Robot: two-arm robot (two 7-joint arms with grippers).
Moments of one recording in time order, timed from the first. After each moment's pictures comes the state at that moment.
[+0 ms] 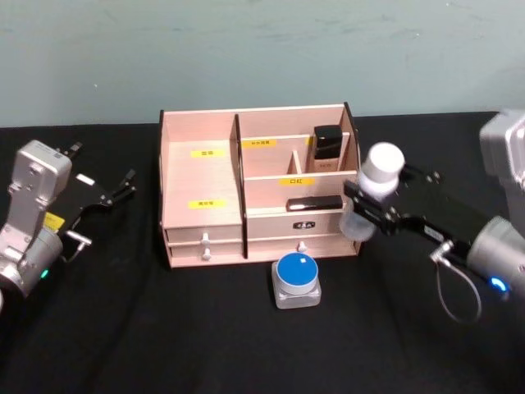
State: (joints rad) left arm -0.20 0.60 0.45 -1.41 -0.25 -0.12 0.03; right arm -0.04 0.57 -0.23 -1.88 0.39 0.17 0.34
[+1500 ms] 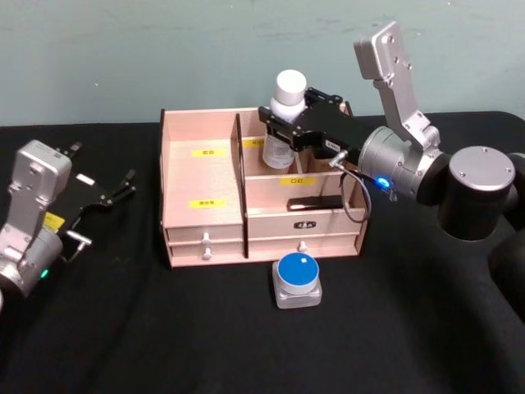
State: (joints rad) left arm -0.20 0.60 0.45 -1.41 -0.25 -0.12 0.03; right arm 0.48 0.30 -0.45 -1.34 0.31 0.14 0.42
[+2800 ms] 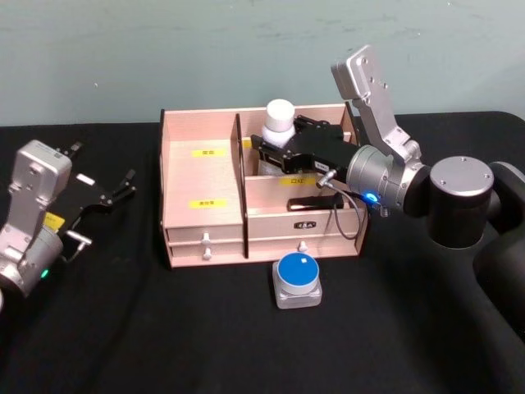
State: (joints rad) left arm -0.20 0.60 0.45 -1.41 -0.25 -0.12 0.03; right arm 0.51 0.27 -0.49 -1.26 0.30 0.18 0.44
